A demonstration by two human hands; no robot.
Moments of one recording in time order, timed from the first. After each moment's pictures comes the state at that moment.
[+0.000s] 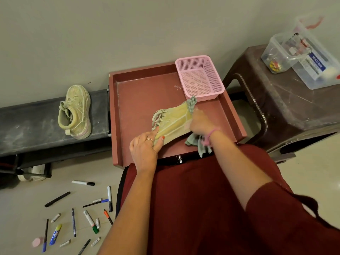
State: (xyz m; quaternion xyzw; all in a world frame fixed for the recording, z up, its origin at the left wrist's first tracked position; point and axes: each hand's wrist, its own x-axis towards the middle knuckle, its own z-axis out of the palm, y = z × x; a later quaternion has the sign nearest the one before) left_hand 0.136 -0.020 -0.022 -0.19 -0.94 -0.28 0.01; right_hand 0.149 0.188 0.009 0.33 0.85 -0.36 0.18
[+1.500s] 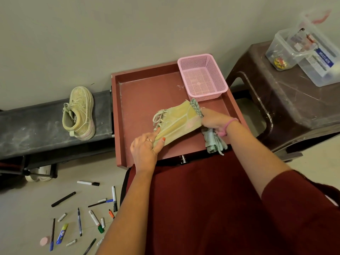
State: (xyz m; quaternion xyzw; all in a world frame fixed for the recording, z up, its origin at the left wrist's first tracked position) left_hand 0.127 -0.029 -0.025 -0.19 -0.93 -0.31 -0.02; right_hand 0.155 0.214 0.028 0.31 0.77 -0.52 0.20
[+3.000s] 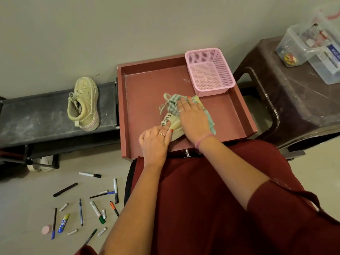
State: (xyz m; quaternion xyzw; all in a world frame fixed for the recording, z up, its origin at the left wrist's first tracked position) left_hand 0.139 -0.022 -0.021 -0.21 -0.95 -0.22 0.00; right_hand 0.147 0.123 0.026 0.15 0.99 -0.03 0.05
